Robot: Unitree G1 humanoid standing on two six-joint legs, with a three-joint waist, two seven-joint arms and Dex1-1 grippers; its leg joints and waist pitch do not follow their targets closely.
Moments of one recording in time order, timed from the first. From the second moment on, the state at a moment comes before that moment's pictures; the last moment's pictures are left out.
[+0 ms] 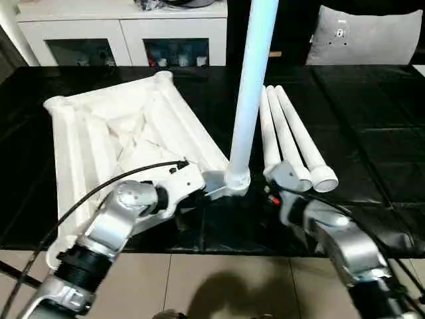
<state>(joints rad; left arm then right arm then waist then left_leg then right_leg) -0.42 0.43 -0.34 0.20 0.09 0.26 -0.95 -0.24 -0.34 0.17 0.11 0.12 0.35 0.74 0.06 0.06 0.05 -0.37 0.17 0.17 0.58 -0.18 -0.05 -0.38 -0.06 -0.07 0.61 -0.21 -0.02</state>
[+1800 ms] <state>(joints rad) -0.32 0.32 -0.30 0.06 0.12 0.48 -0.82 -0.40 -0.04 0.15 0.34 0.06 0.34 0.44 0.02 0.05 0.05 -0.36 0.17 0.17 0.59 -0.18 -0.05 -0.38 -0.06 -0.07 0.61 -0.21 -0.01</state>
